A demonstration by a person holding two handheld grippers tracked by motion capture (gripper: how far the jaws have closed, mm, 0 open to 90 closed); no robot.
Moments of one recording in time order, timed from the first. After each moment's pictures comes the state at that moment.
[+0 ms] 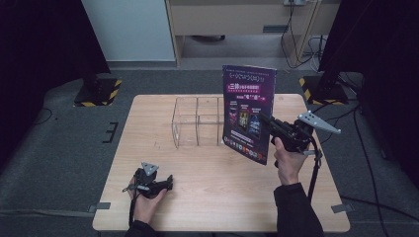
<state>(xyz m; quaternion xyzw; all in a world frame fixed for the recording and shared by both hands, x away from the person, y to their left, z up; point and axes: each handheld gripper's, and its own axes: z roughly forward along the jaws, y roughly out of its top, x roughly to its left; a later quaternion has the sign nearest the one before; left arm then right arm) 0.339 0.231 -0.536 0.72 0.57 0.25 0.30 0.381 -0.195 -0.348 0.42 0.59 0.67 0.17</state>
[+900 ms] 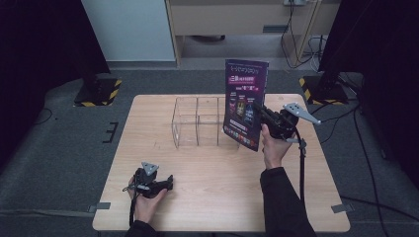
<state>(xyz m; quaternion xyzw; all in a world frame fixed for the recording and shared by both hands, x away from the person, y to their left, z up) 0.341 0.230 -0.536 0.72 0.57 0.24 0.30 0.429 -0.172 -0.368 0.46 0.56 0.66 0.22</state>
